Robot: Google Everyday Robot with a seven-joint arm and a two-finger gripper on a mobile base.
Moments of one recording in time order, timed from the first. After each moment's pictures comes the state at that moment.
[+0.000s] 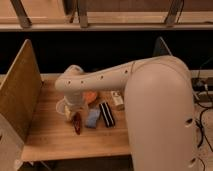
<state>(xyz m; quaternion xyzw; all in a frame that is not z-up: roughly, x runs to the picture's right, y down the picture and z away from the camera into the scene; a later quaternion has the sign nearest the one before) -0.154 0.134 0.772 -0.31 0.14 0.44 0.83</state>
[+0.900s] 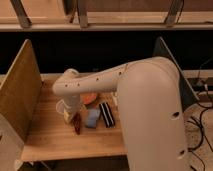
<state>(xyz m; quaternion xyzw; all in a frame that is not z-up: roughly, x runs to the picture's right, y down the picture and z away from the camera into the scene) -0.161 0.145 0.786 -0.30 0.13 0.42 0.85</state>
